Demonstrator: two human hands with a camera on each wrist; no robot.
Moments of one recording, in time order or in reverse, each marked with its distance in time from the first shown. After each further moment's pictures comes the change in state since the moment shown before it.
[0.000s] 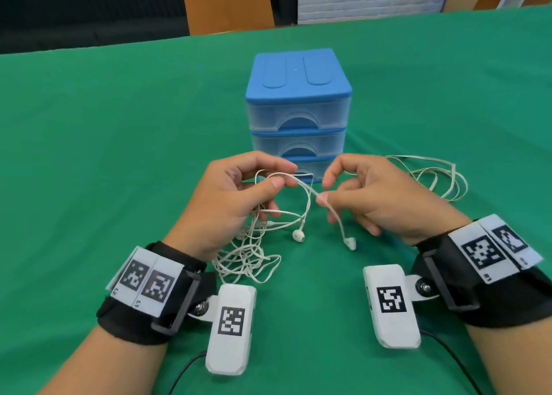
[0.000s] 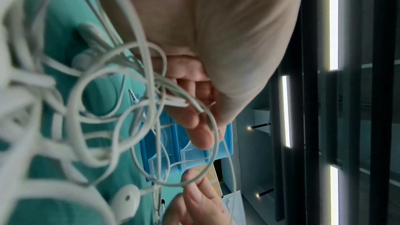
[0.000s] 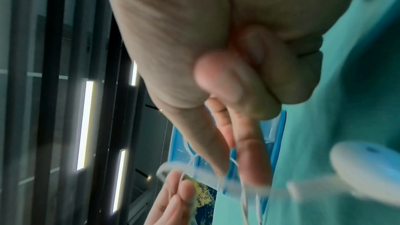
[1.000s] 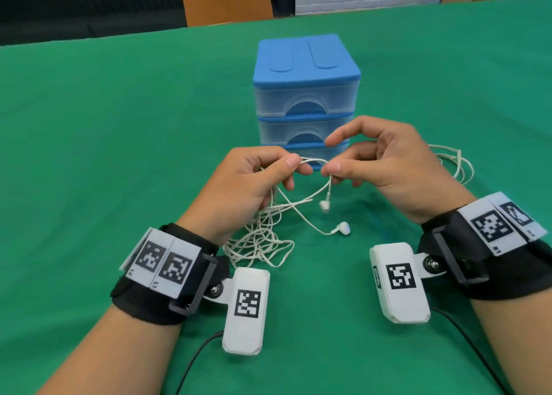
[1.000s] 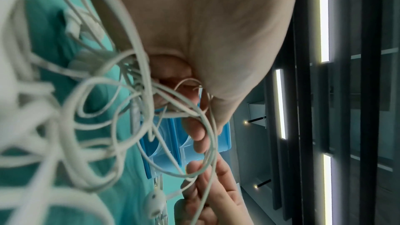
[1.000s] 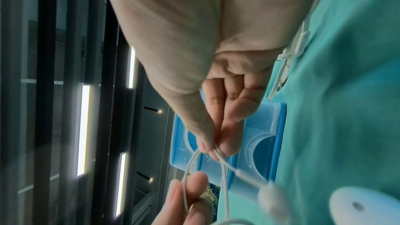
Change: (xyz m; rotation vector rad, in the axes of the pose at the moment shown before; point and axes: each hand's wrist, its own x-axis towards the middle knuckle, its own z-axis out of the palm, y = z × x) left_hand 0.002 -0.004 -0.002 0.184 -0.049 -0.002; right_hand 0.004 0.003 0.002 0.080 0.126 -0.273
